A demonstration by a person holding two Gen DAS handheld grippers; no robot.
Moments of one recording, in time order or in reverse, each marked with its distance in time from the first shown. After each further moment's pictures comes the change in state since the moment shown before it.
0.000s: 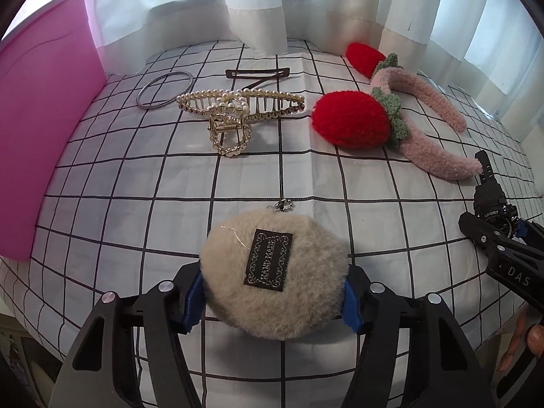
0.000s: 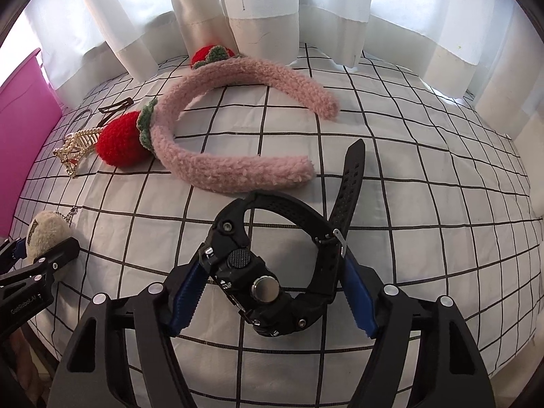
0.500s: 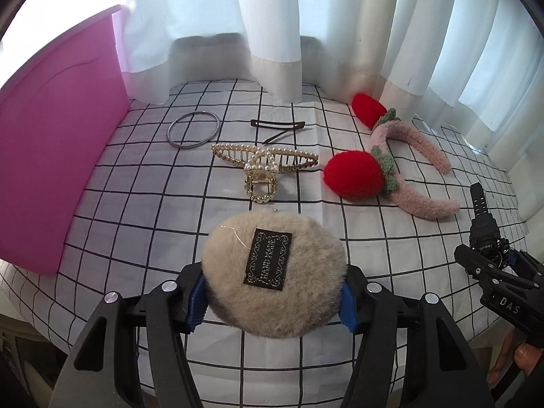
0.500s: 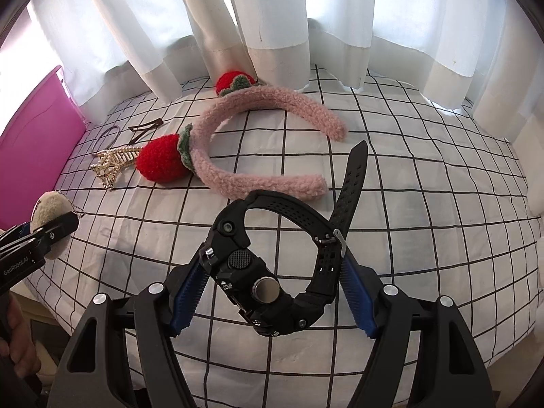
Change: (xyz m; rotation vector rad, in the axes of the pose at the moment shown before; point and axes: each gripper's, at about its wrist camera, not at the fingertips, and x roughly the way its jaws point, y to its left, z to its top) left arm -0.053 0.024 0.024 -0.039 -0.097 -0.024; right arm -0.041 0.010 0.006 0.003 -0.041 0.065
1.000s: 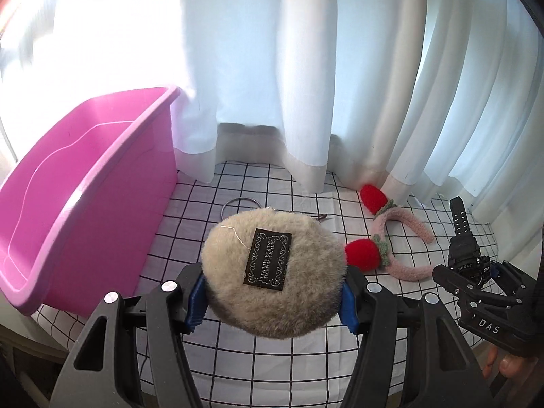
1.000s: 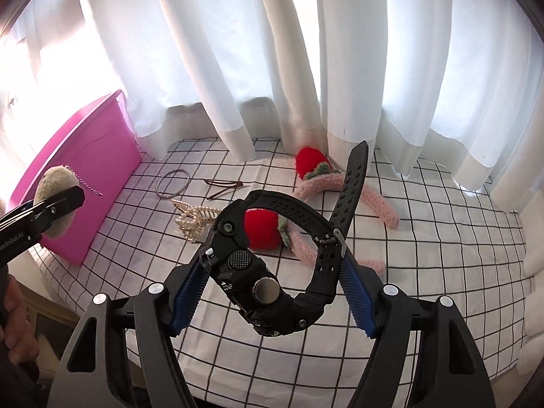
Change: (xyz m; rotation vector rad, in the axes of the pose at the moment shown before) left arm -0.101 0.064 0.051 -0.055 -0.213 -0.007; right arm -0.067 0.087 0.056 -0.112 -0.140 0.083
